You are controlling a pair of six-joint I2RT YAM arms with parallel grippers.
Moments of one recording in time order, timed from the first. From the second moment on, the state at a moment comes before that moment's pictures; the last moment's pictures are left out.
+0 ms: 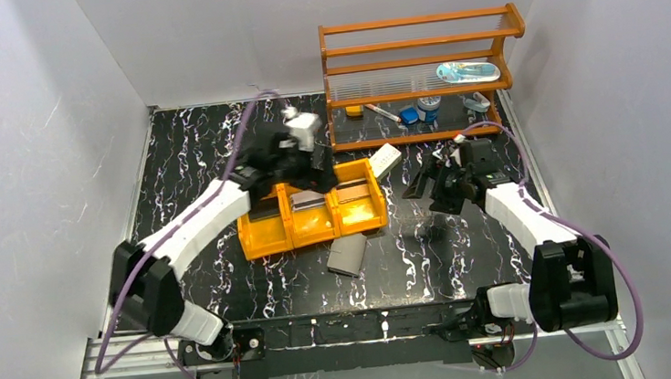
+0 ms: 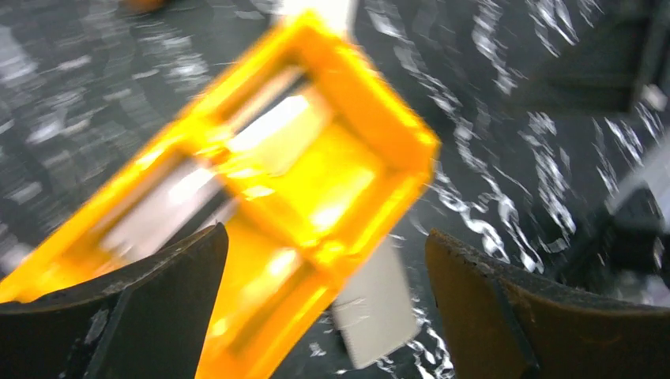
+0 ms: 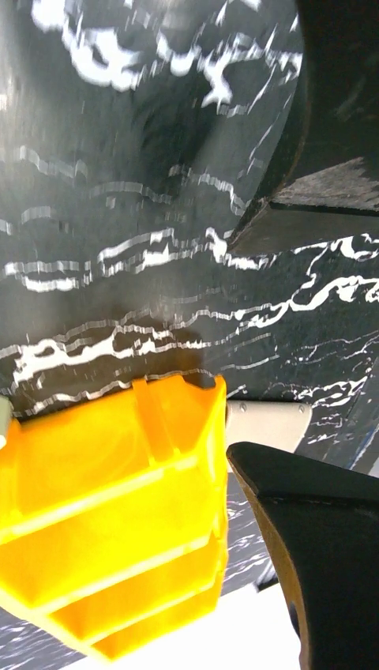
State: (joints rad) left arm -0.66 1.56 1.26 -0.38 0.27 -0.19; right arm 0.10 1.24 0.72 -0.39 -0.42 0.57
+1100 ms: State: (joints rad) left arm 0.00 1.56 0.94 -0.38 0.45 -0.39; right arm 0.48 1.83 1.31 -0.59 0.11 0.47
